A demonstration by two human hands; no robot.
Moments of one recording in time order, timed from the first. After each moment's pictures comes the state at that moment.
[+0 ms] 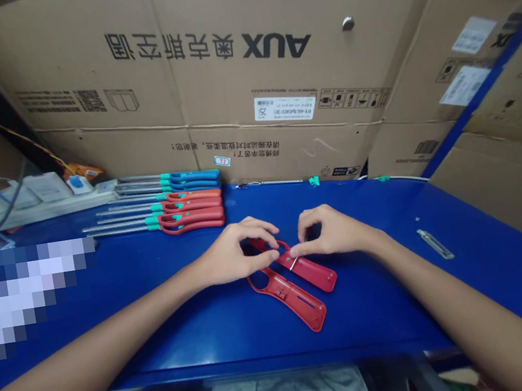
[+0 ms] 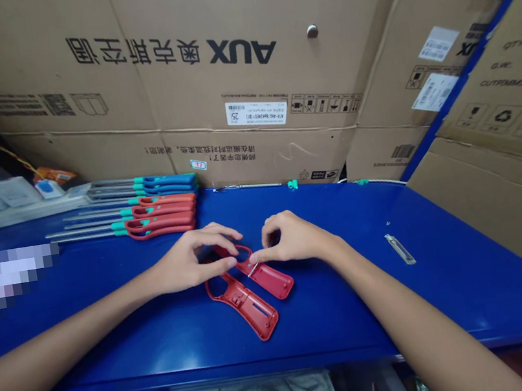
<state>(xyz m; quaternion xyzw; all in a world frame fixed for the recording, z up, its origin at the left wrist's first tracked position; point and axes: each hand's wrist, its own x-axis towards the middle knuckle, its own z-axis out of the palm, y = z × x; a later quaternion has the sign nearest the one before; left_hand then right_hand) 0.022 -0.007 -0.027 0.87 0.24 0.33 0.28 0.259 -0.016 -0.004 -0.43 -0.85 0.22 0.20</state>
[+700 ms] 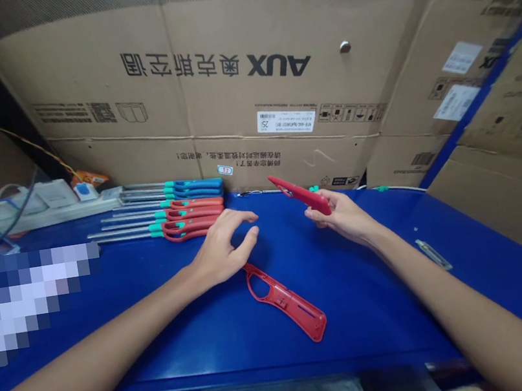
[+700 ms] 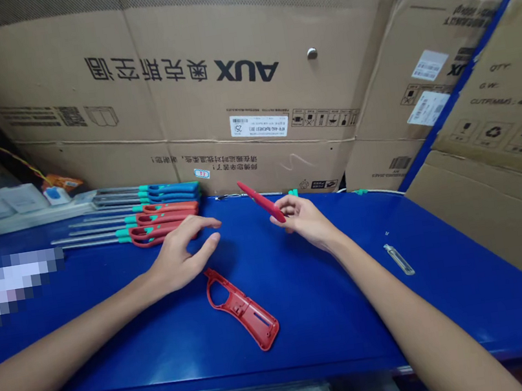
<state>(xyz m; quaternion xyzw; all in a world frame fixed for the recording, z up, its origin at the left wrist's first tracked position) 0.012 0.003 -0.030 0.84 0.33 0.44 0.06 0.278 0.006 -0.007 -0.46 -0.60 0.46 0.46</state>
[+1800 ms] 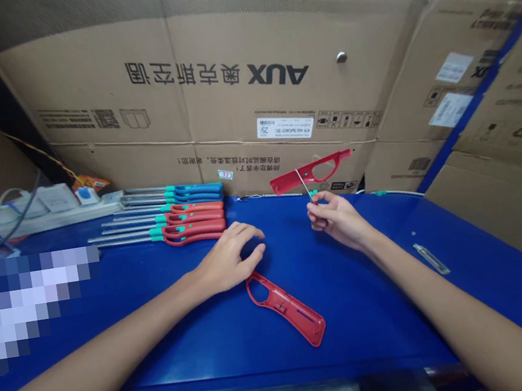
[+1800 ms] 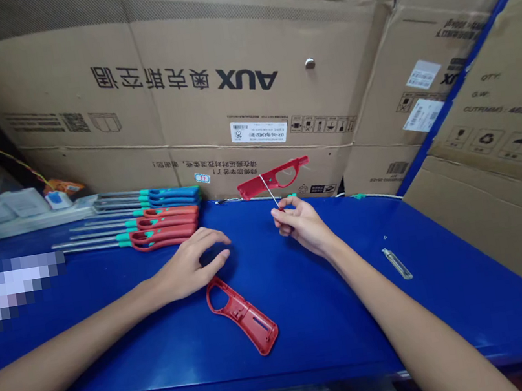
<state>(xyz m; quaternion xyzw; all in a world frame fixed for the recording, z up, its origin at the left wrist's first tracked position) 0.014 0.005 -0.036 0.89 0.32 0.32 0.09 0.270 0.005 -0.005 -0.37 -0.51 0.56 0.54</state>
